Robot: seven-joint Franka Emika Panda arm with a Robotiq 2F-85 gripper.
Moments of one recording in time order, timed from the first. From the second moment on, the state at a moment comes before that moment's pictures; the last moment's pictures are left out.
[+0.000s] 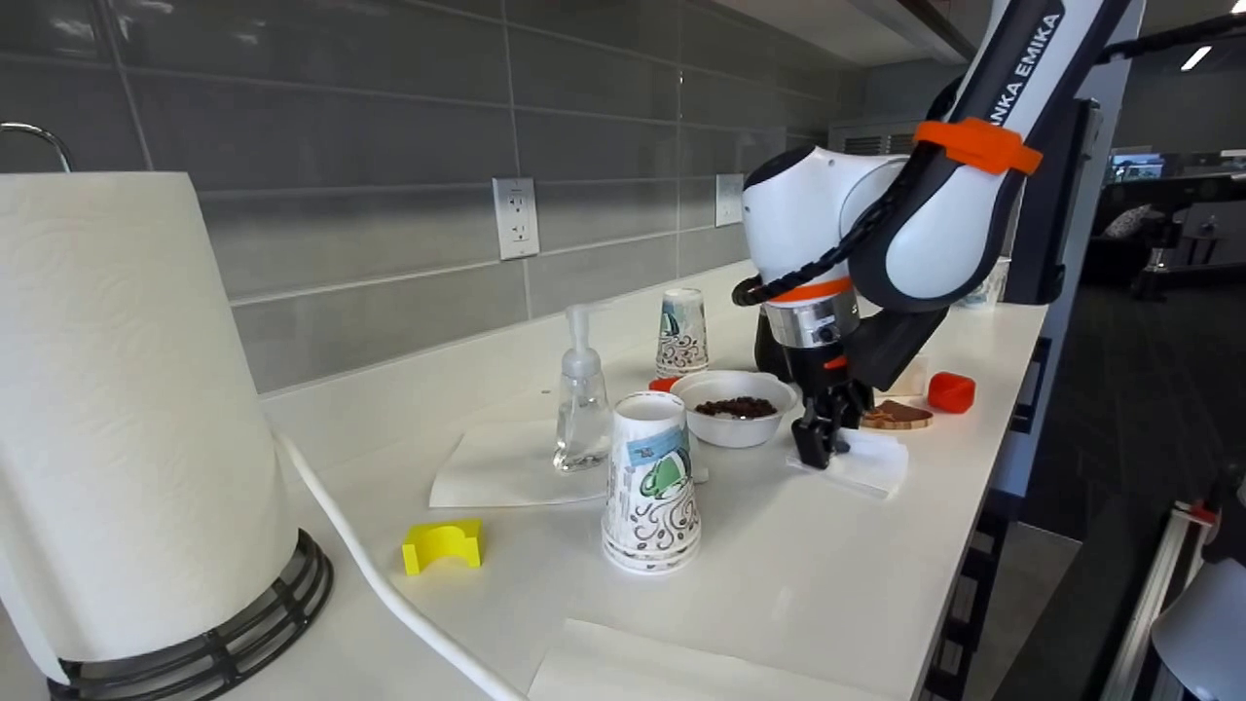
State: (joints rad) arm 0.07 -0.03 0.10 -2.75 -0.54 2.49 0.58
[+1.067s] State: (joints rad) arm 0.18 -0.02 0.20 -2.74 -0.24 2.54 0.05
